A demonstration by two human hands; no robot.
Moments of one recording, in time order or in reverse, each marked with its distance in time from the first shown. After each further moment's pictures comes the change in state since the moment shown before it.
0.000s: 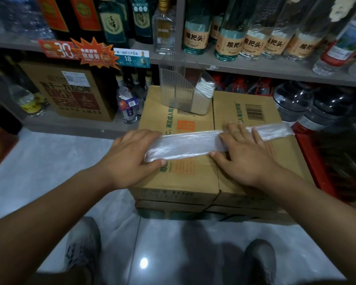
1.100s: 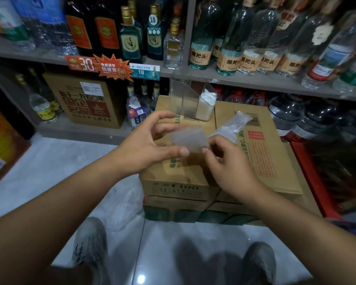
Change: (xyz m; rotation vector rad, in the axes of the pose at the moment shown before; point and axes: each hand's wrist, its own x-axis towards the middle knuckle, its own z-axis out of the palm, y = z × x) left_hand -0.026 0.048 -0.048 -1.036 0.029 0.035; right_hand -0.045 -0.066 0.000 0.728 0.380 -0.120
